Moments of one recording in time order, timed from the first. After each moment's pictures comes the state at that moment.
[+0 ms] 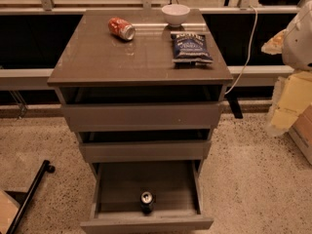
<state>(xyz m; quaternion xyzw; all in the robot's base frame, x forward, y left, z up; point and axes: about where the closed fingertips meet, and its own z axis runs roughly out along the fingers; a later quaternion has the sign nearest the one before) 0.438 -0.217 0.976 -0.60 0.78 -0.03 0.16</state>
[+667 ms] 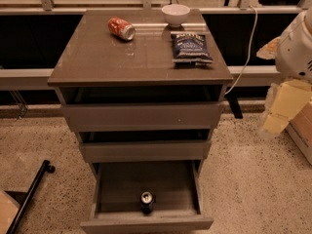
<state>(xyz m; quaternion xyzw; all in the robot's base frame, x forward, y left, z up) 0.443 -0.211 0.962 -0.60 0.78 -0.03 0.17</state>
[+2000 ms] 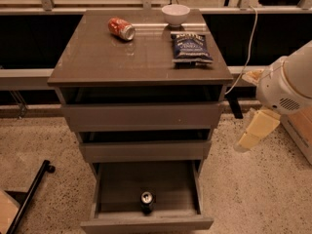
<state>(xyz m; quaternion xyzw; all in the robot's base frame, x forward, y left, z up) 0.469 -0.205 0.886 -0.58 0.78 0.01 0.24</state>
